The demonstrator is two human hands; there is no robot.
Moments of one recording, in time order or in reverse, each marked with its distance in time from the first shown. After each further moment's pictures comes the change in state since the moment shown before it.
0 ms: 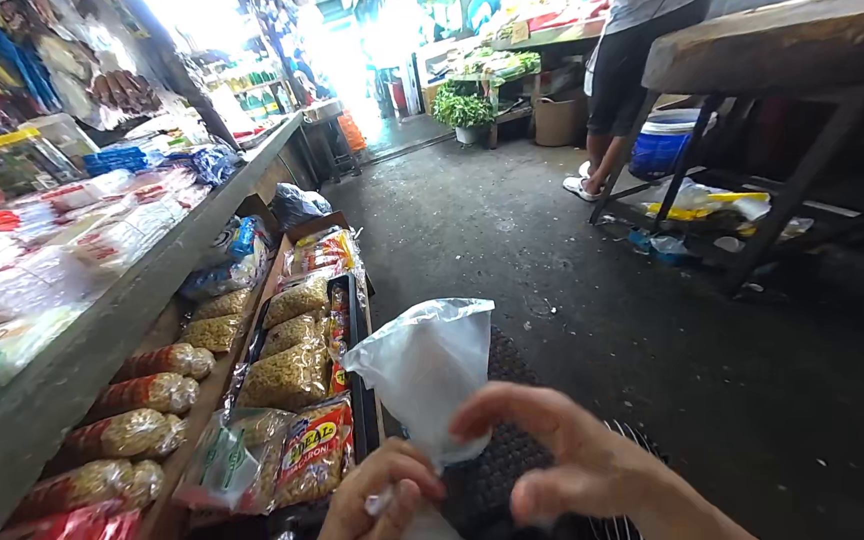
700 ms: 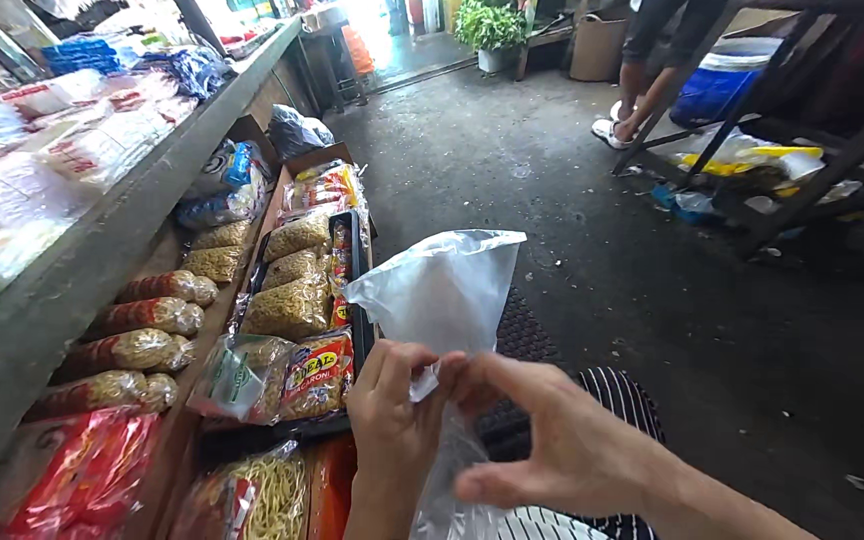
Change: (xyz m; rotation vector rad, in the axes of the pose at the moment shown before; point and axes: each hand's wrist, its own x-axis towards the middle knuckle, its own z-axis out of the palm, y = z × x) left_hand 0.034 -0.005 0.046 0.677 0.558 0.195; right_hand -0.001 -0.027 0.038 -0.317 0.017 0.187
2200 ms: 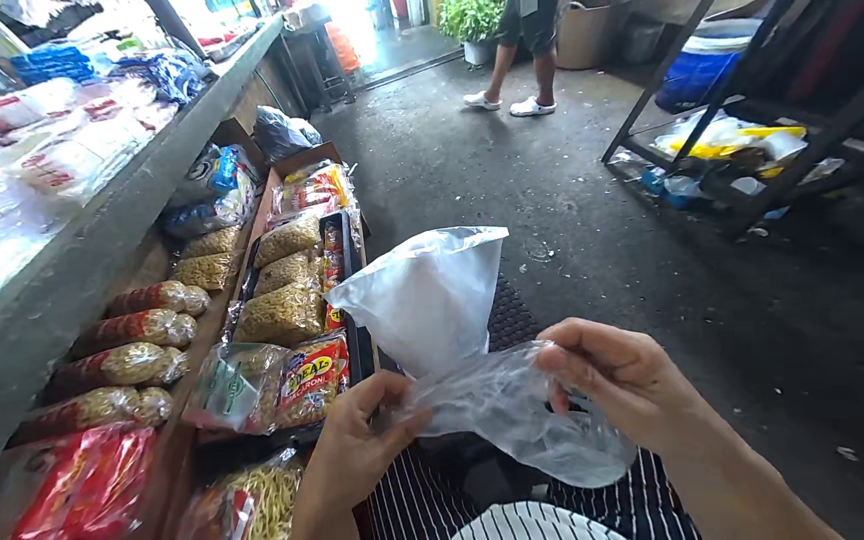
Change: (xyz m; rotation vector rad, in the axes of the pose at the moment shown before) left_hand -0.017 -0.032 -0.045 -0.468 -0.502 -0.337; right_hand -0.026 0.027 -0.041 0.255 0.232 -0.003
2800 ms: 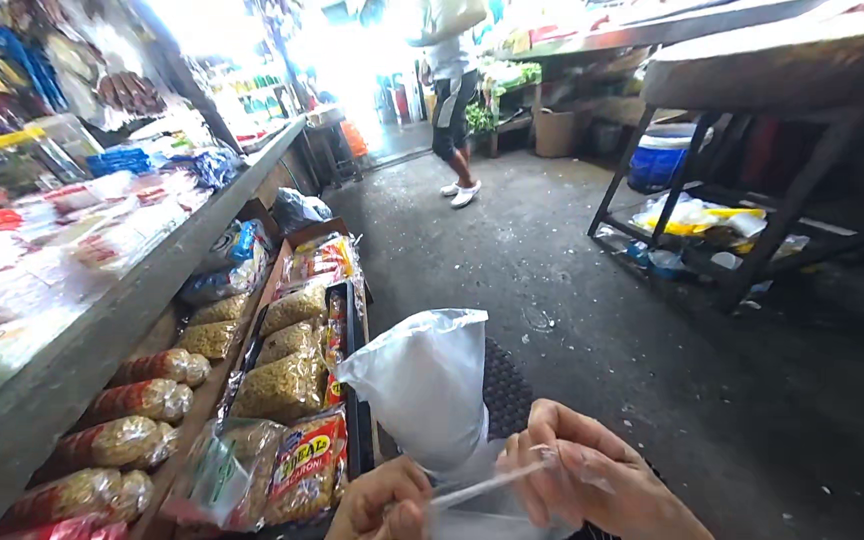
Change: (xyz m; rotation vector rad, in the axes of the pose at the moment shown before) left_hand 0.009 -0.011 0.004 -0.327 -0.212 0.150; right_hand 0.009 0.018 0.006 0.726 -0.275 -0.094
